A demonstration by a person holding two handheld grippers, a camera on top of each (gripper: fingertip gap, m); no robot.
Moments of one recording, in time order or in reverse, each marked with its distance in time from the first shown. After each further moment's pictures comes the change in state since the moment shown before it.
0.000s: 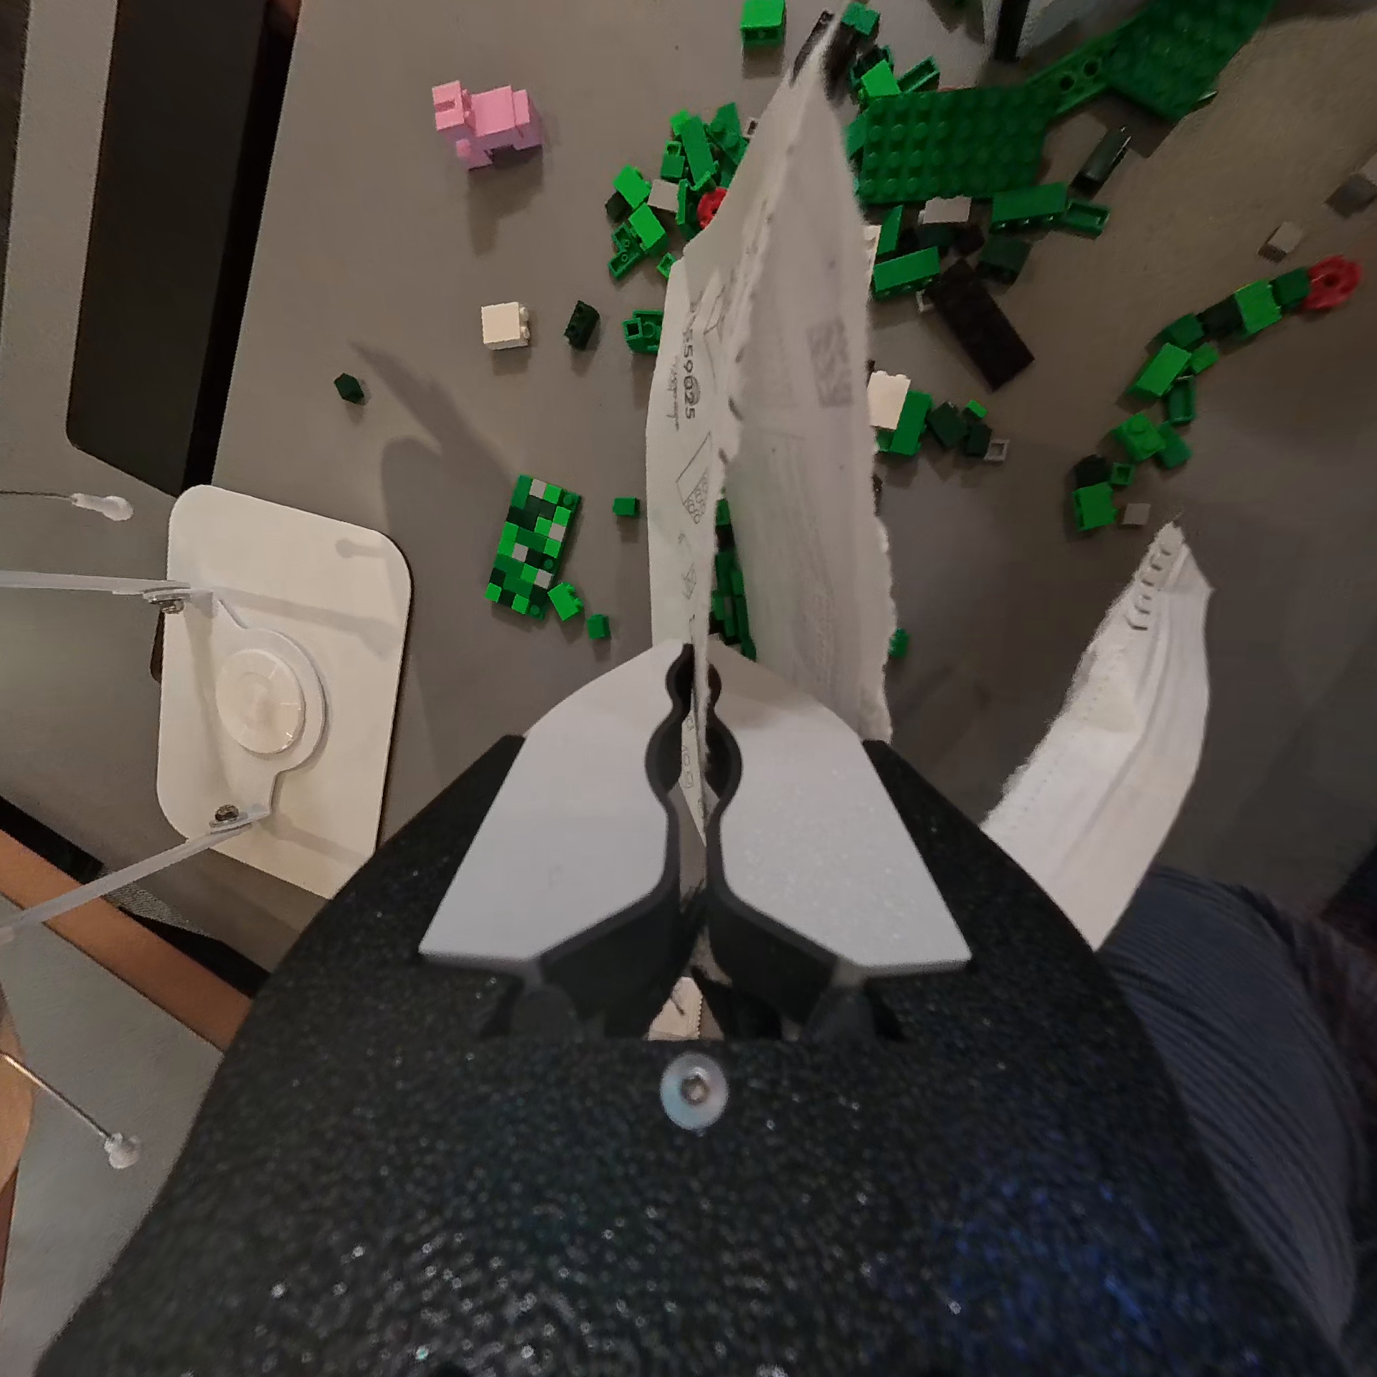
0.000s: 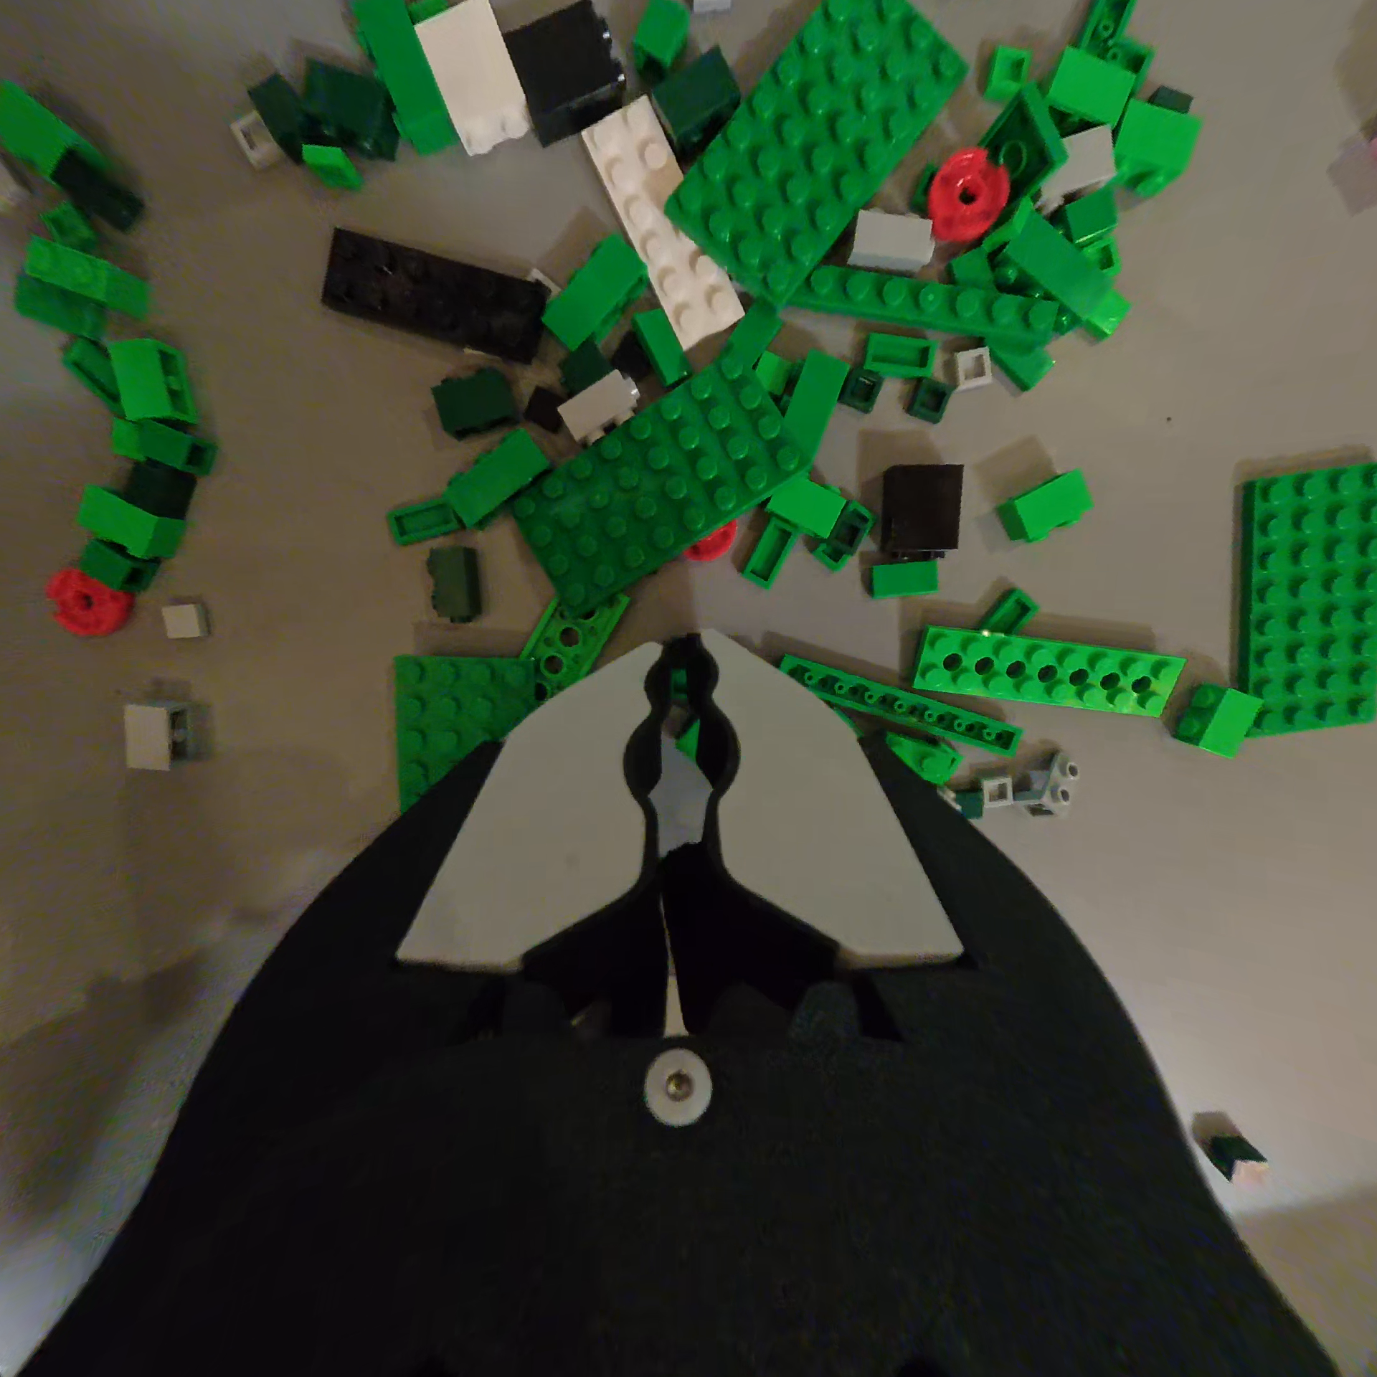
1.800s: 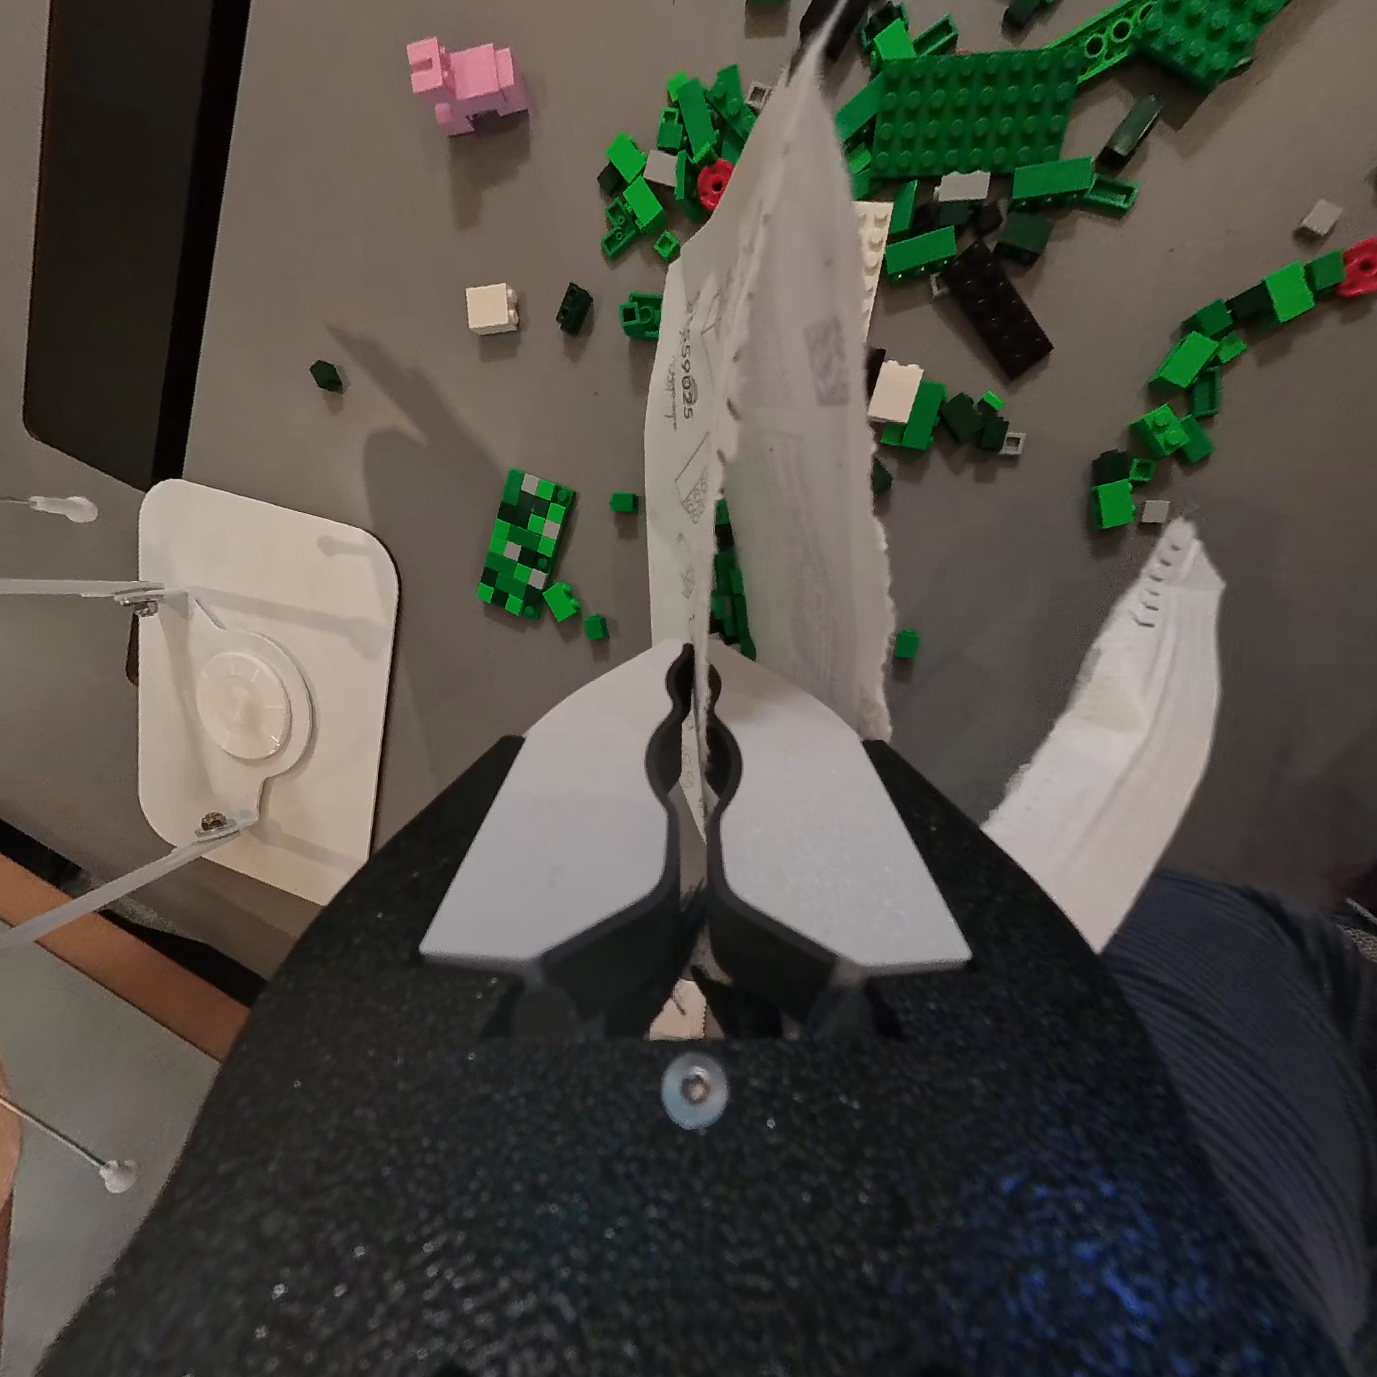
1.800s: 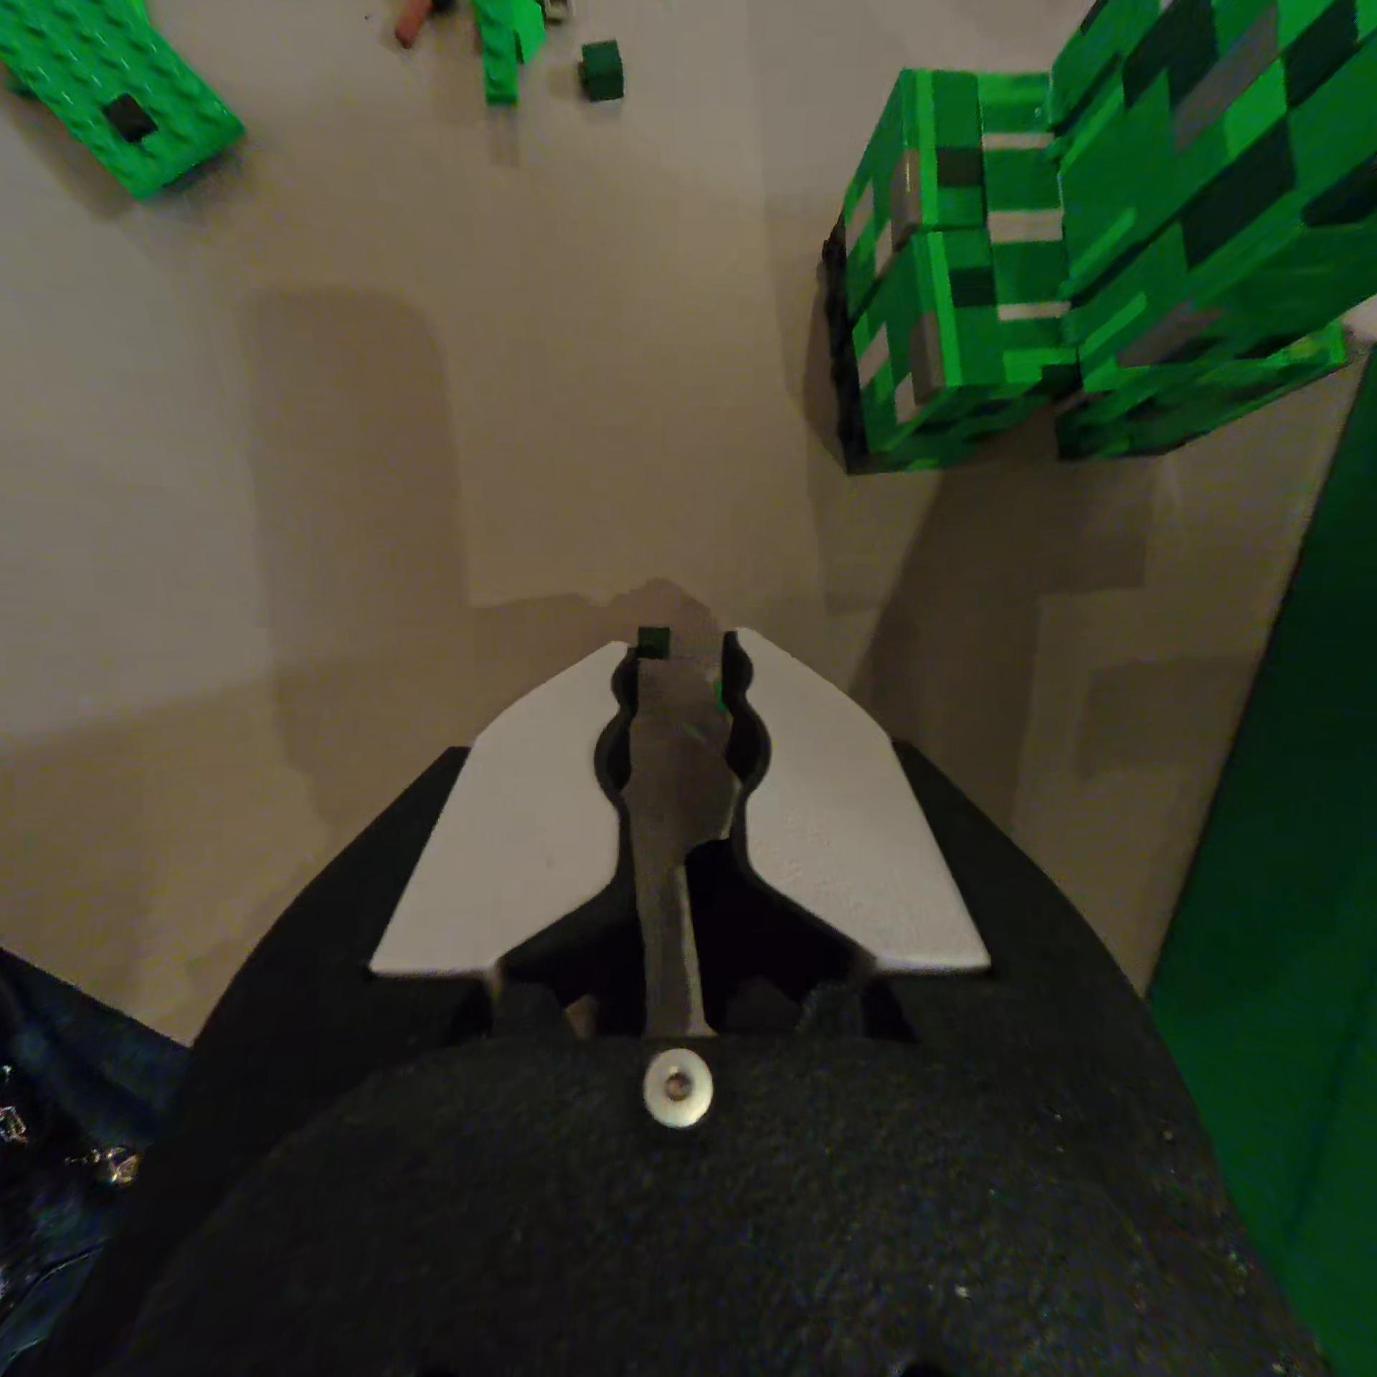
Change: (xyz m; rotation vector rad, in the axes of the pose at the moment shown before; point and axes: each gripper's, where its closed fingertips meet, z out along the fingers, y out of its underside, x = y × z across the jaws) left arm -0.003 0.000 0.011 -0.037 0.021 0.000; right arm -0.053 0.211 -0.110 0.137 0.446 0.660
